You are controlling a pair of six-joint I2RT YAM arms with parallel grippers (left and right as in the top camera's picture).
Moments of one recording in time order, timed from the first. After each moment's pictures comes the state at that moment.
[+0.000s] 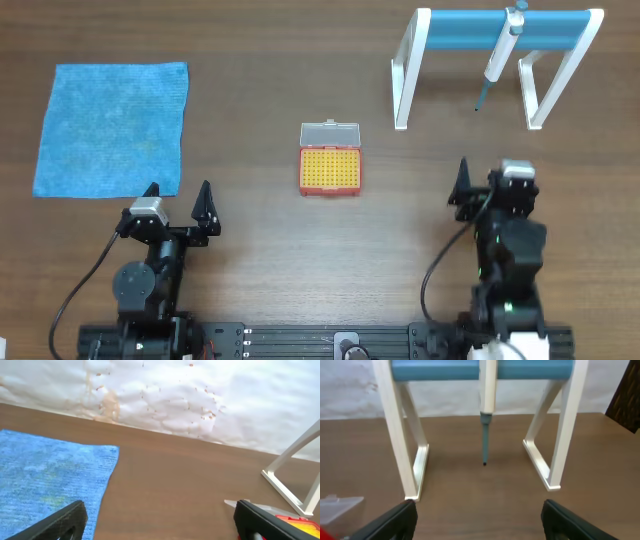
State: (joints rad) left arm 0.05 0.01 0.01 -0.07 0.10 -0.23; right arm -0.01 0.59 0.27 0.08 0.09 0.01
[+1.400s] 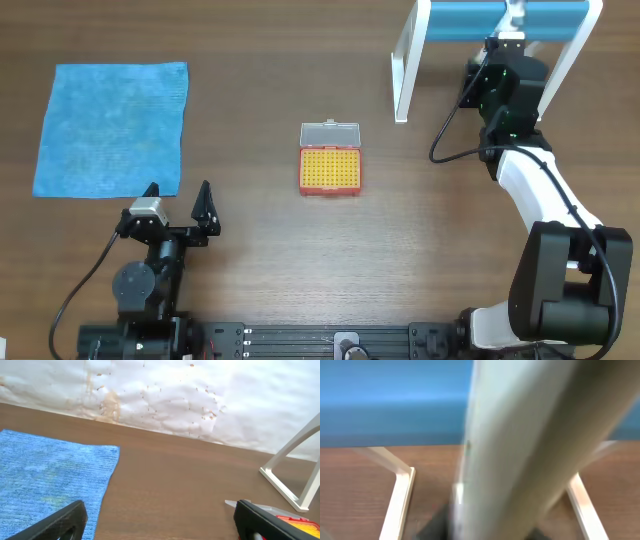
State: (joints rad) left arm 0.05 0.01 0.01 -0.07 0.09 -0.23; right arm -0.11 1.65 0.95 0.25 -0.09 -0.02
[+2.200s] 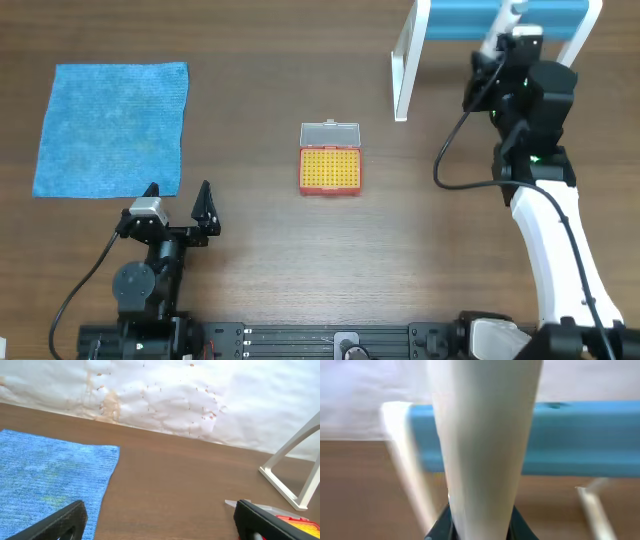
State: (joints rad) left arm 0.05 0.01 0.01 -0.07 0.09 -0.23; right arm -0.08 1.34 0.95 0.06 -0.24 0.04
